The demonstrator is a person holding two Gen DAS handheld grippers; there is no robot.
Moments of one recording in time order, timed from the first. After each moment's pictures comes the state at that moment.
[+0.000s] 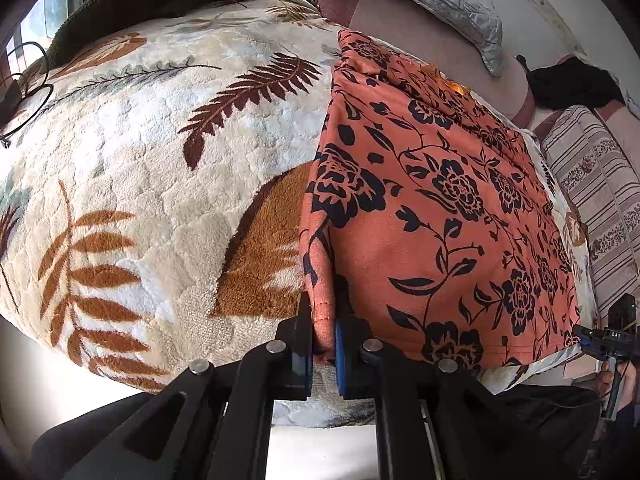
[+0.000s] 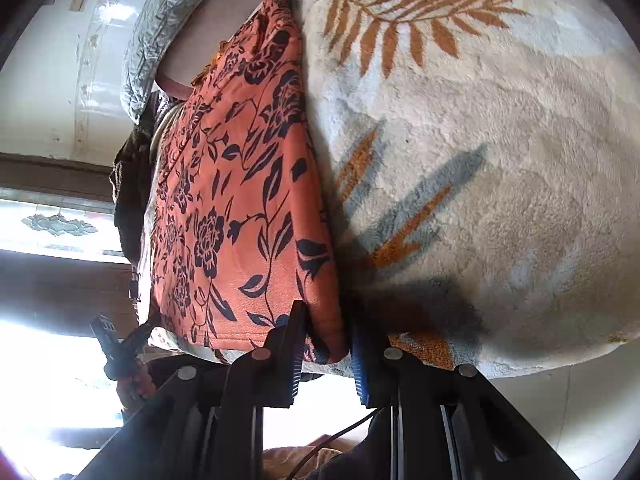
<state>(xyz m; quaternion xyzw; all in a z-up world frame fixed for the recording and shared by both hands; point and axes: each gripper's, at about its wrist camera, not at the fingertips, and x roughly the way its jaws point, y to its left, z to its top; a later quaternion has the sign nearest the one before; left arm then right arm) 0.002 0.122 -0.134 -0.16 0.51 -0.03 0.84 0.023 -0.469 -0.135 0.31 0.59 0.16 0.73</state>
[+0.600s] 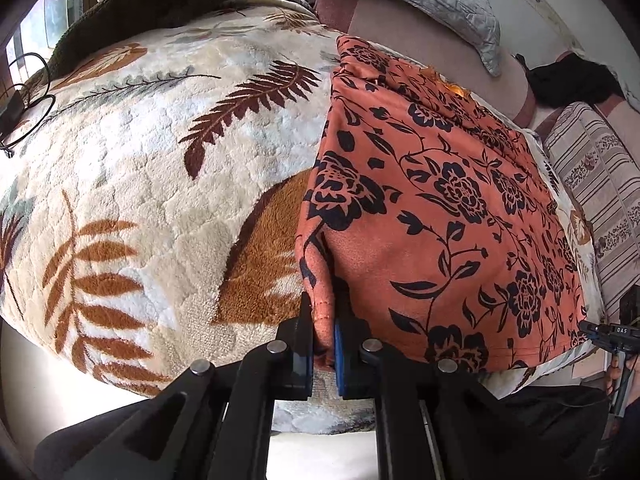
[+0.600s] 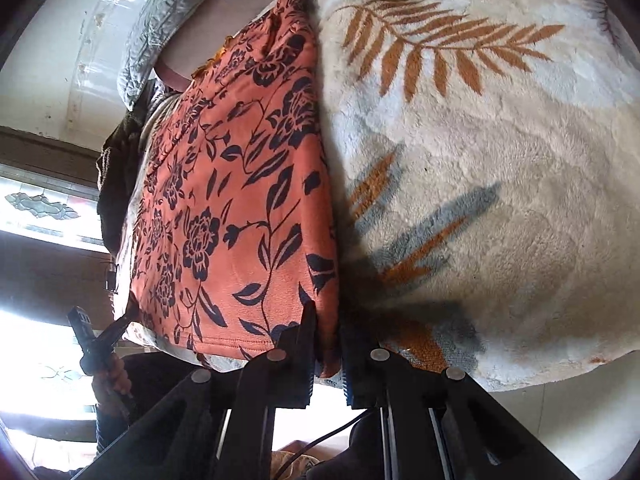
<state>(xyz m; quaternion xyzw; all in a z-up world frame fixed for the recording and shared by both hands) 0.004 0.120 -0.136 -0.14 0.51 -0.03 0.85 0.030 -0.463 -0.126 0.26 0.59 0.14 0.76</state>
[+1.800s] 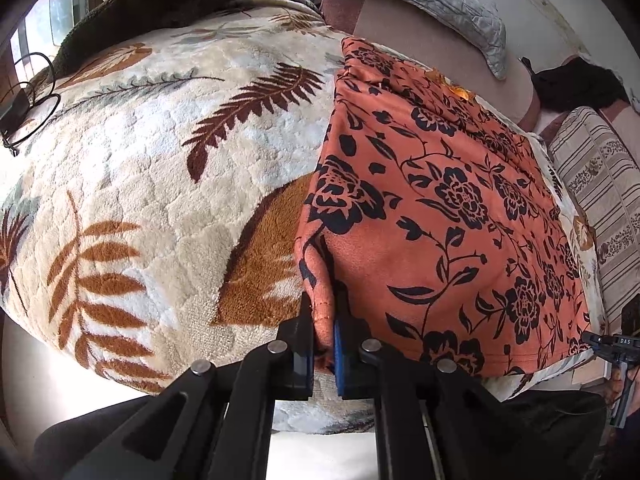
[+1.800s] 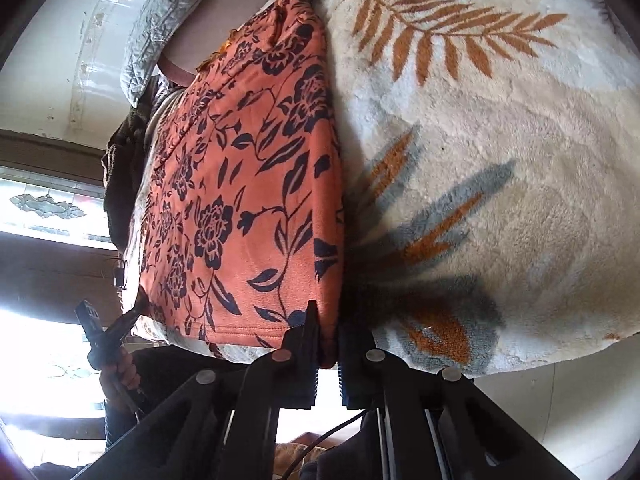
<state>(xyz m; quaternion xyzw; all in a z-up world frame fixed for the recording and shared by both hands) 0.002 0.118 -0.127 -0.15 0.50 -0.02 0.85 0.023 -0.454 -0.120 0.27 0.59 0.16 0.74</state>
